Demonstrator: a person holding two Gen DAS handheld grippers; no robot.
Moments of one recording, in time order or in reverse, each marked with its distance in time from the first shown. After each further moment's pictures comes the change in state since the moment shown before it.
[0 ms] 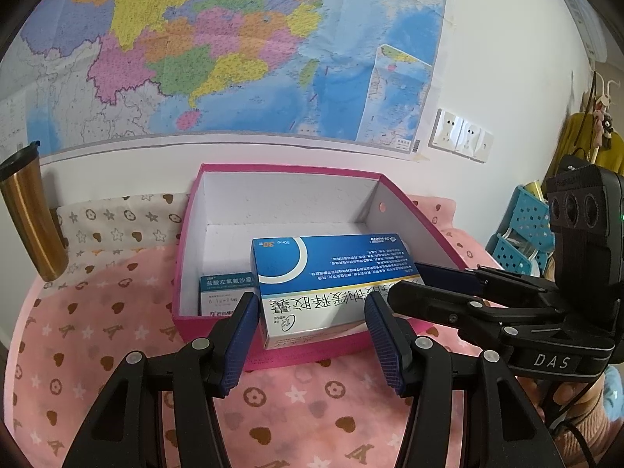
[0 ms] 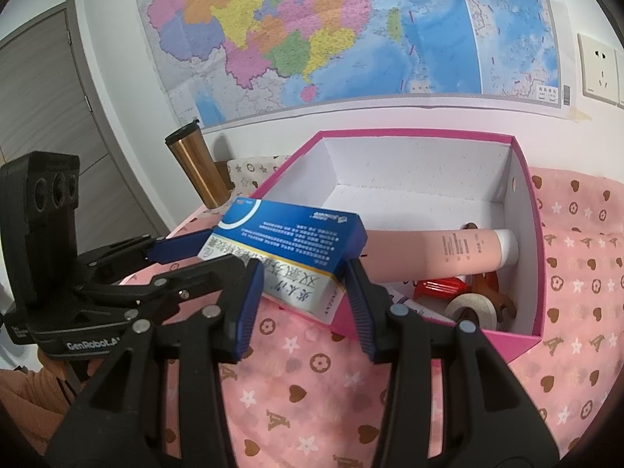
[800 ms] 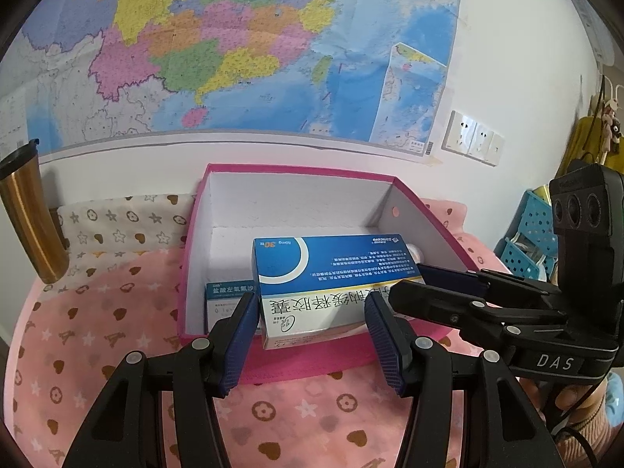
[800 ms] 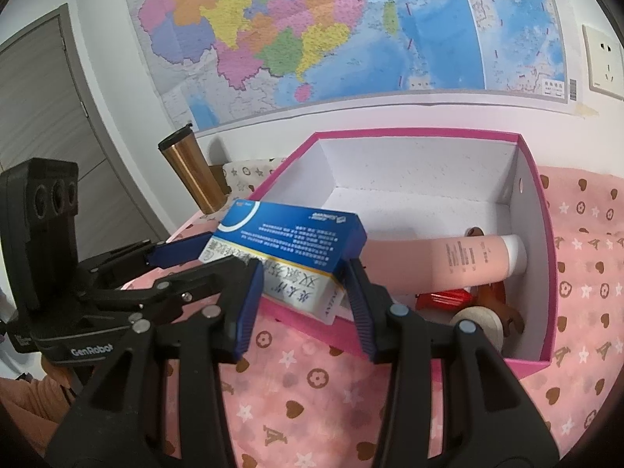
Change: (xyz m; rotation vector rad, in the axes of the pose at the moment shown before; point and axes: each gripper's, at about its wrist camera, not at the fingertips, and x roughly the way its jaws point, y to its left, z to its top) left arm 0.015 0.010 0.006 -0.013 0.002 0.021; right arm 0.018 -0.007 0.011 0.023 0.007 0.006
